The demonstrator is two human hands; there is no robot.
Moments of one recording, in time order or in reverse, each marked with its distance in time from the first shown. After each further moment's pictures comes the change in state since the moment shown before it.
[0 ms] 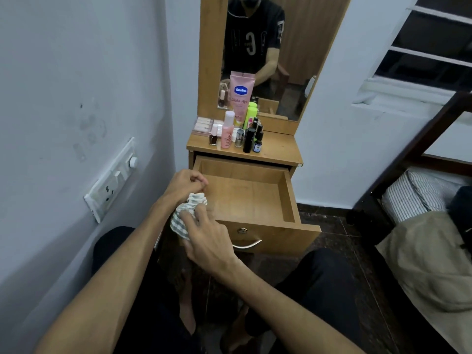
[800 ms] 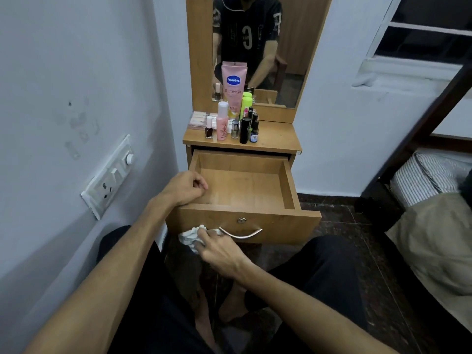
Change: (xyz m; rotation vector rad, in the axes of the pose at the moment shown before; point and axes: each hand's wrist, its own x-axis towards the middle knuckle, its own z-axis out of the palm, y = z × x) left_hand -0.007 -0.001 0.007 0.314 -0.166 0.059; right_hand -0.042 0.054 0.055 -0.425 -0.270 -0.384
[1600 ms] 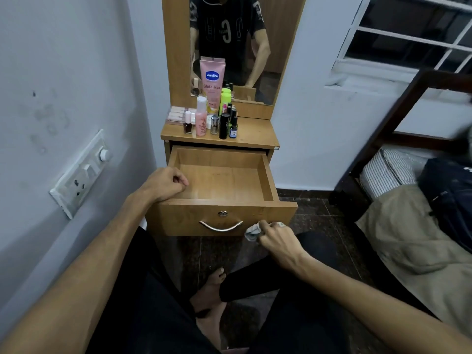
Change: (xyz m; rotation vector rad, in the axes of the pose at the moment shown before) left_hand 0.002 -0.001 0.002 -0.022 -0.022 -0.006; right_hand -0.133 0.090 -0.029 -0.188 -0.396 0.326
